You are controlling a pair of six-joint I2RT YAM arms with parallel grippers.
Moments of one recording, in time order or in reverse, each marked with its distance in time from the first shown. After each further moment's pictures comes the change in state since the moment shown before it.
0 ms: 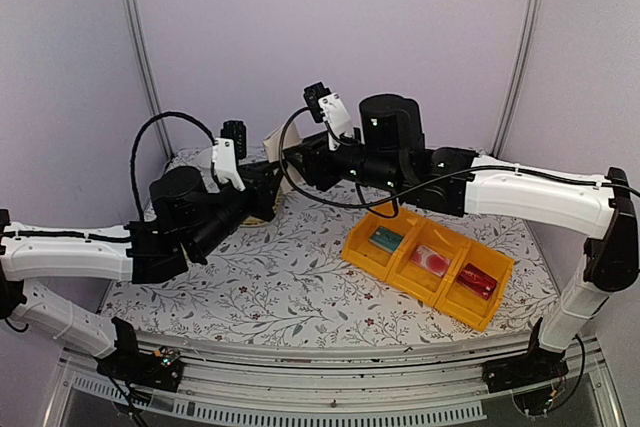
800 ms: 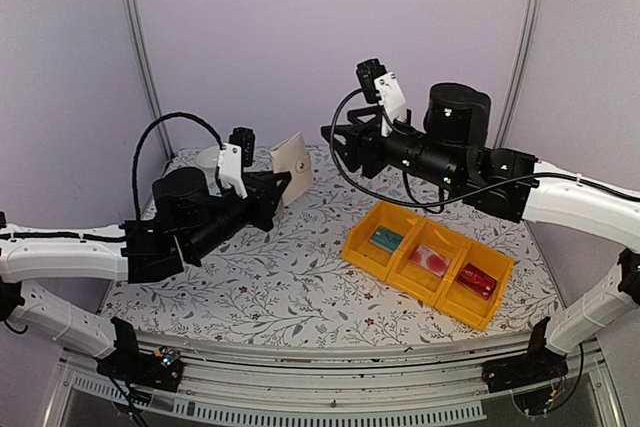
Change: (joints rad) left arm 0.011 -0.034 -0.008 -0.129 0.087 0.009; right arm -0.030 -0.291 -0.184 0.049 0.035 -0.140
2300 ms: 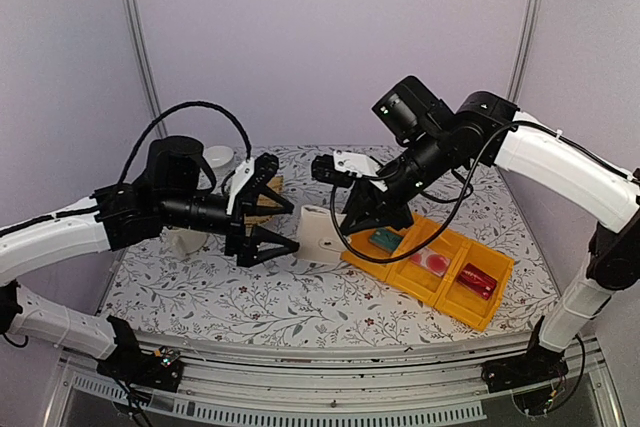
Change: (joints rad) left arm 0.192 -0.057 0.185 -0.587 0.919 0.337; right arm -0.054 0.262 0.472 -1.111 -0.633 -0.517
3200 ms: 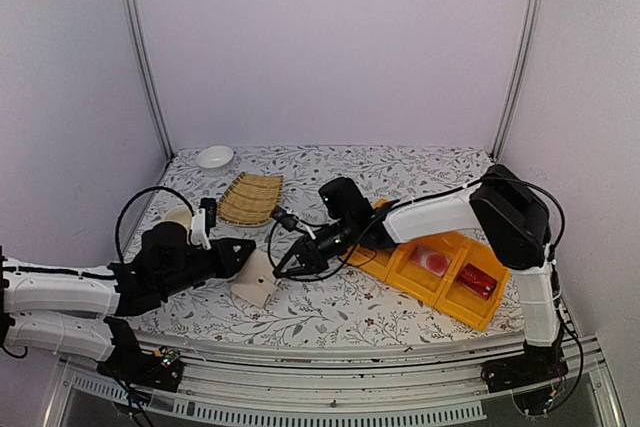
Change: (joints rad) left arm 0.028 -0.085 -0.658 0.607 -0.675 -0.840; right arm -0.043 0.573 -0.328 1.240 -0.529 0.781
